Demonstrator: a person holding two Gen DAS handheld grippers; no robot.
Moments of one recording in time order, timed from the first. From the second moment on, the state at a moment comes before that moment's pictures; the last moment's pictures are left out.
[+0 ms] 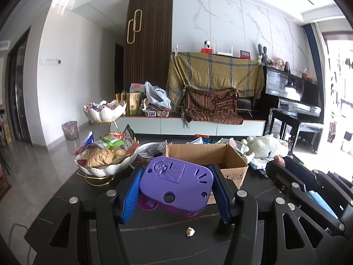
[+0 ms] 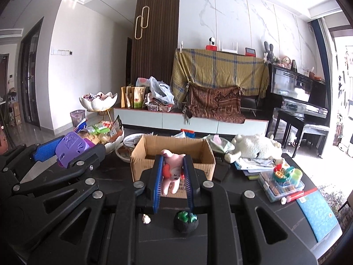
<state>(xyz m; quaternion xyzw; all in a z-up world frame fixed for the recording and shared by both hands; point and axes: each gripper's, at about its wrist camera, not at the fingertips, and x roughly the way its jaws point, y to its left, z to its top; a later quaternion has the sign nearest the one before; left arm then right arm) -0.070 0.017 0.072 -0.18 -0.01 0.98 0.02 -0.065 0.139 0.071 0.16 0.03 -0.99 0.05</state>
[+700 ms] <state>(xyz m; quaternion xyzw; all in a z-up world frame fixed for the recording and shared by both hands) -0.114 0.026 0.063 -0.19 0.01 0.98 0.01 -0.109 0.144 0.063 0.17 0.02 -0.98 0.05</state>
